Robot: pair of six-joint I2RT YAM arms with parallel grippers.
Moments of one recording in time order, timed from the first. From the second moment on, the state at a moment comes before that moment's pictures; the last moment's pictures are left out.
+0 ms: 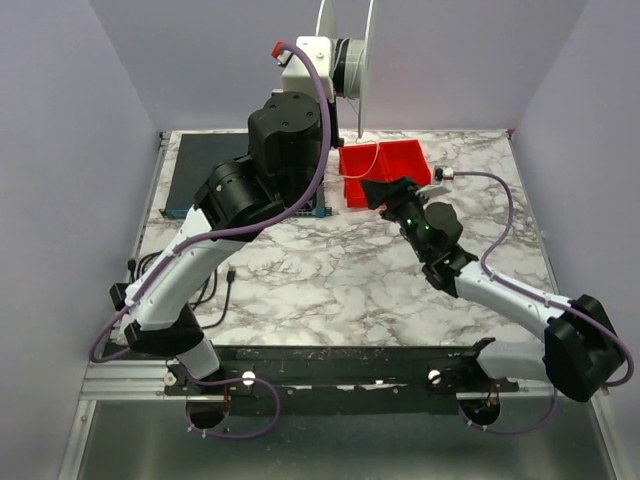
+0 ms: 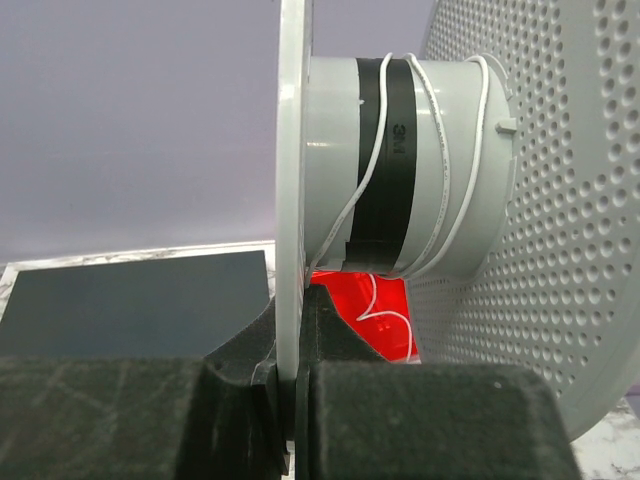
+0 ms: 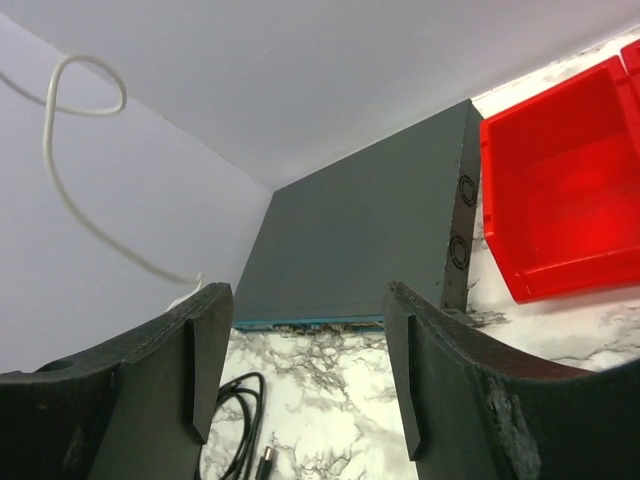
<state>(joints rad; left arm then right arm) -1.03 1.62 2.33 -0.69 -0.85 -0.12 0.62 1.28 0.72 0.64 0.25 0.75</state>
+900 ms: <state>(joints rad) -1.11 1.70 2.40 -0.60 -0.92 0.00 0.66 1.24 0.68 0.69 0.28 0.80</state>
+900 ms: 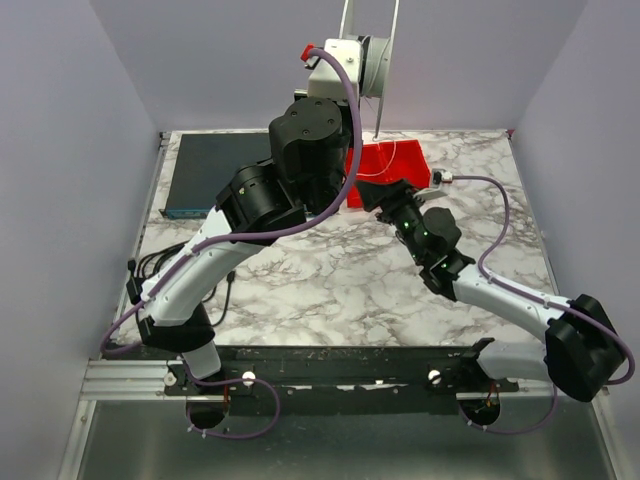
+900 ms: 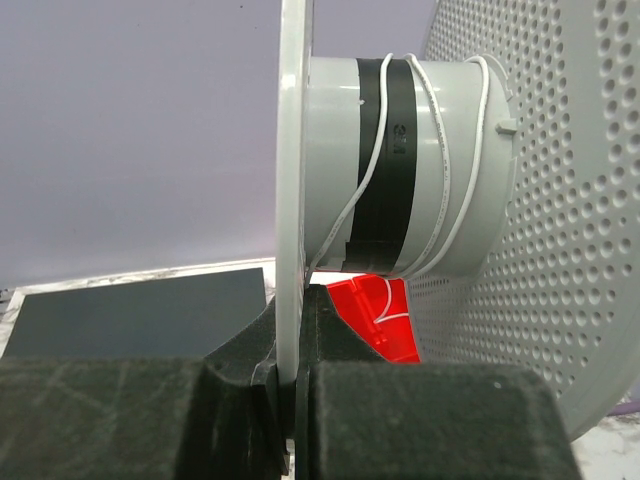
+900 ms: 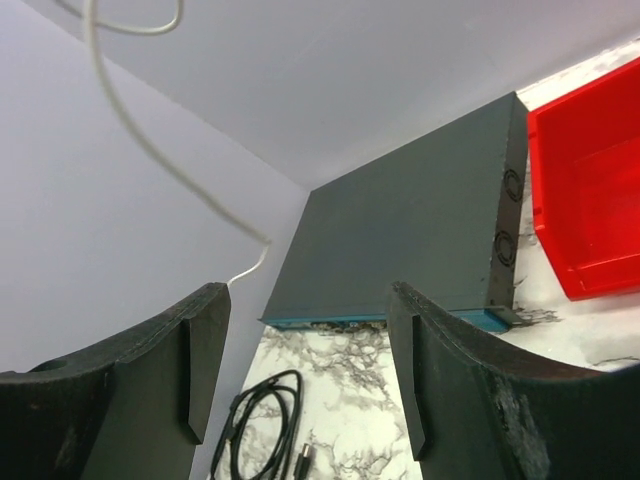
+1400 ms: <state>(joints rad) -1.11 1.70 2.40 -0.60 -0.93 0.00 0.68 1.27 0.70 0.71 0.34 0.80</state>
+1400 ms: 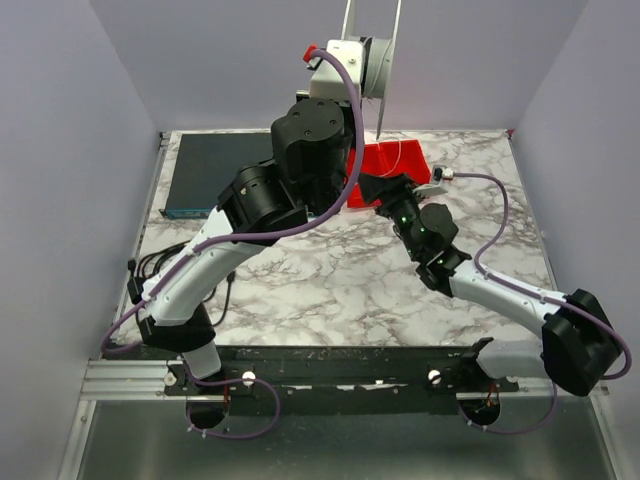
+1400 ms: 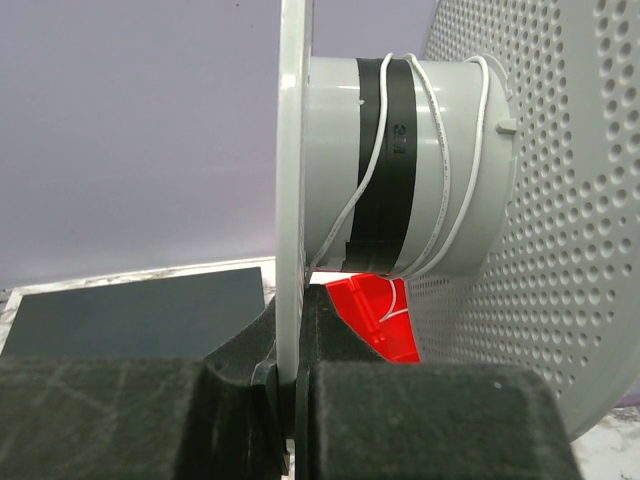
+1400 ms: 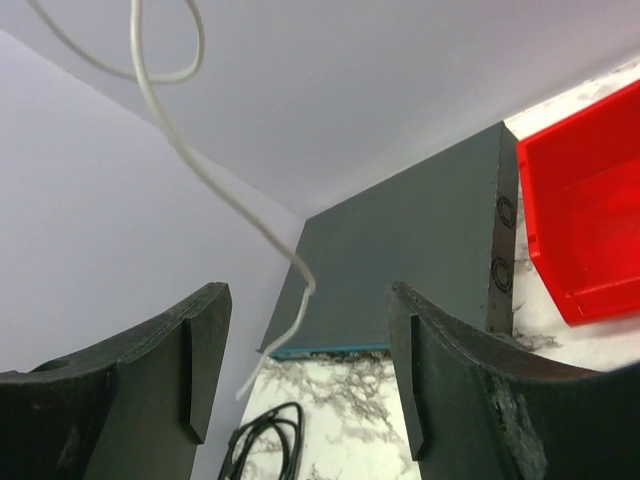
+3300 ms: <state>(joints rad) -0.81 1.73 1.75 -0.49 -0.58 -0.10 0.86 1.21 1.62 -0.51 0.33 0.27</state>
